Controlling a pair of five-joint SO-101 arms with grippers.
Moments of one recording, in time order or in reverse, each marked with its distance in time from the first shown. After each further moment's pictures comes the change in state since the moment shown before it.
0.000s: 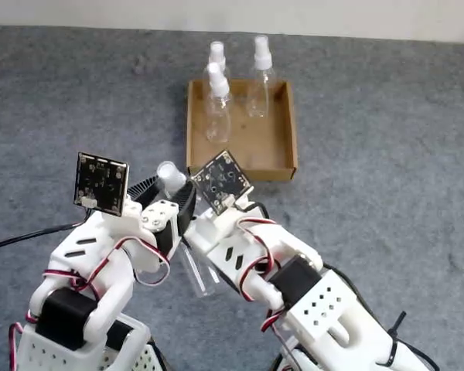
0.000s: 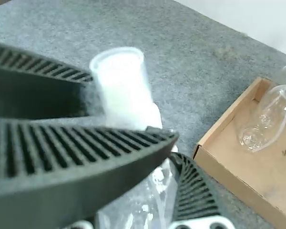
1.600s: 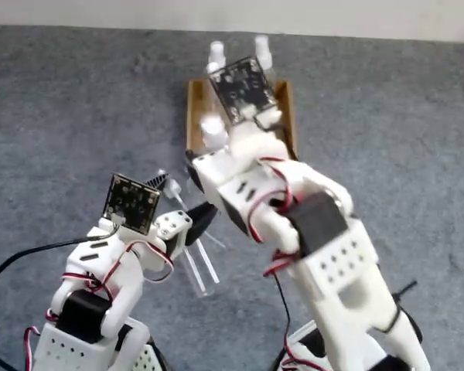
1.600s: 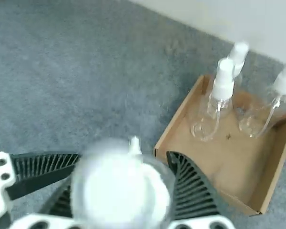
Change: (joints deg) left arm -0.8 -9.2 17.1 -13.4 -12.8; right arm 8.2 18.7 -45.1 31.9 -2.2
